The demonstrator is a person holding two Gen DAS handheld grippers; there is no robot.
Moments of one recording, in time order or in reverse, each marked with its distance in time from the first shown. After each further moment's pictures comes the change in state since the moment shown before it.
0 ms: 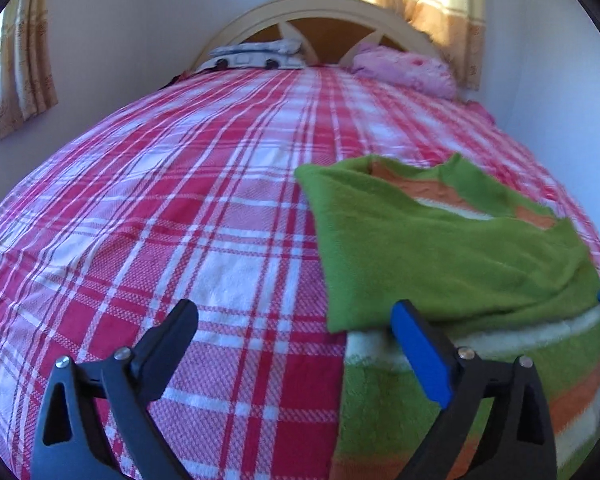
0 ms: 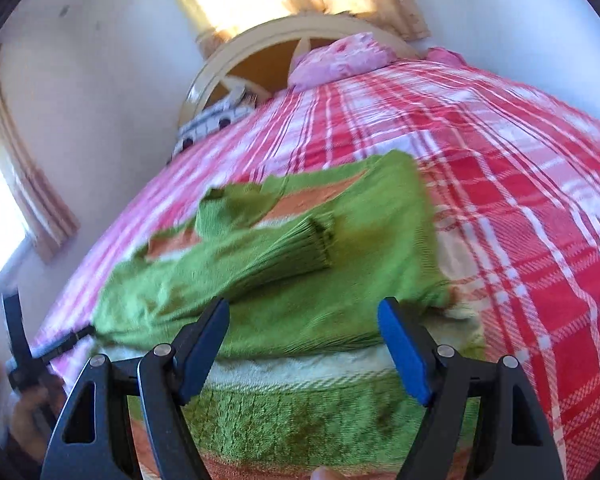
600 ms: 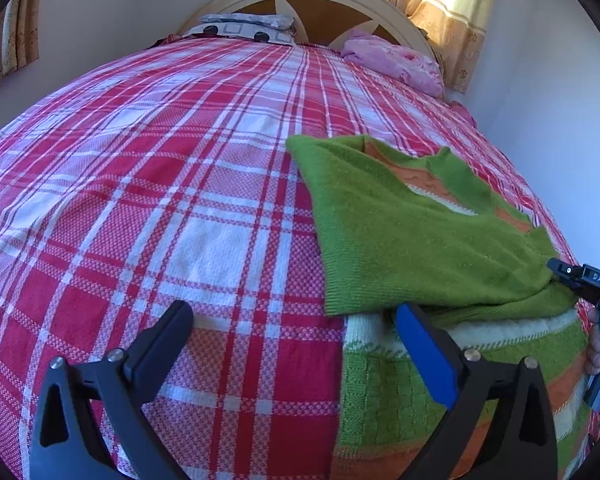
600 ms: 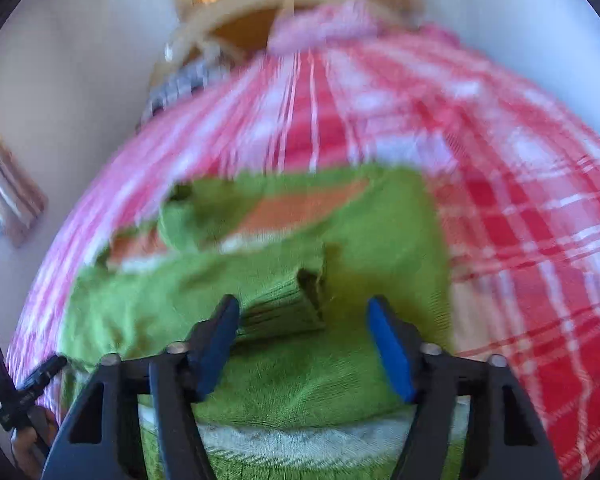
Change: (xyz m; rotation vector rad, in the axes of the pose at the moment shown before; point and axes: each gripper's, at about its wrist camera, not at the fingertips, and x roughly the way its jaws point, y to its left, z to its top) left arm 0.020 0.019 0.000 -0.092 0.102 -0.130; right arm 0.067 0.026 0.050 -0.110 0.231 -0.119
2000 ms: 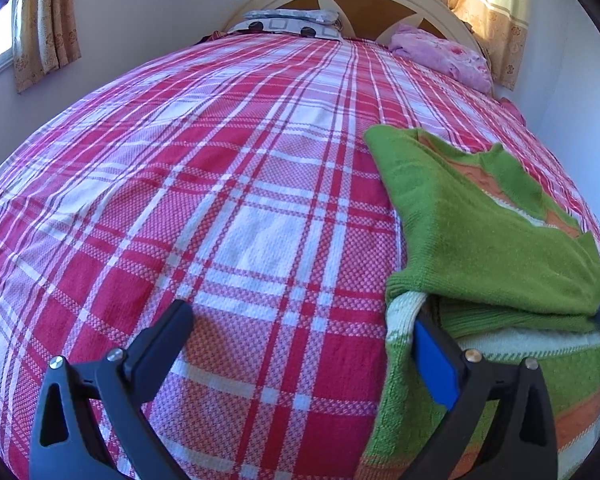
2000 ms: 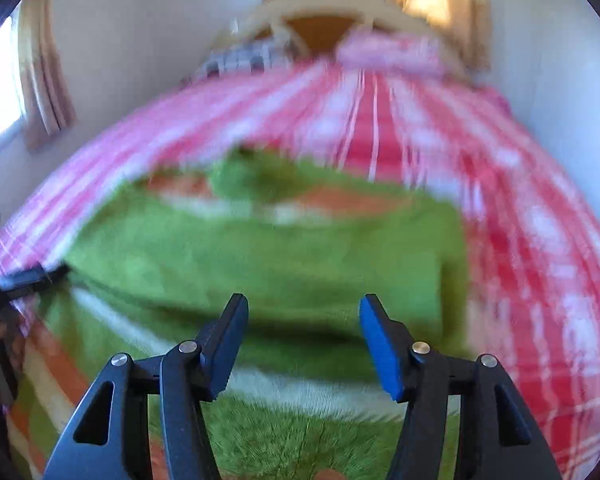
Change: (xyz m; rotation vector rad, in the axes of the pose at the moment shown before) left arm 0.003 0.003 -0.003 -0.038 0.016 0.200; right arm -0.013 0.036 -0.045 -0.300 0.041 -0.054
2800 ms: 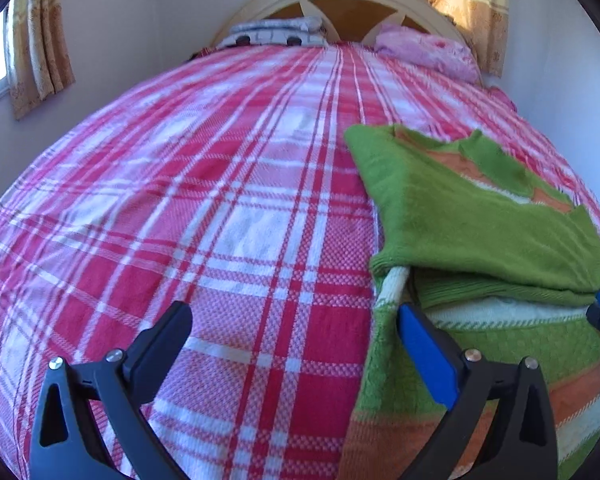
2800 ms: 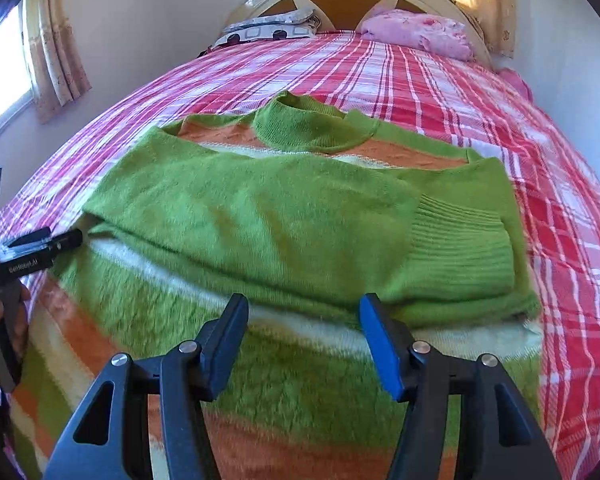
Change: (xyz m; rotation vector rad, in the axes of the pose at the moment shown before) left arm -0.027 -0.009 -0.012 0.073 -0.054 0.026; right arm -0.014 0.043 -0.019 -0.065 -0.020 0.030
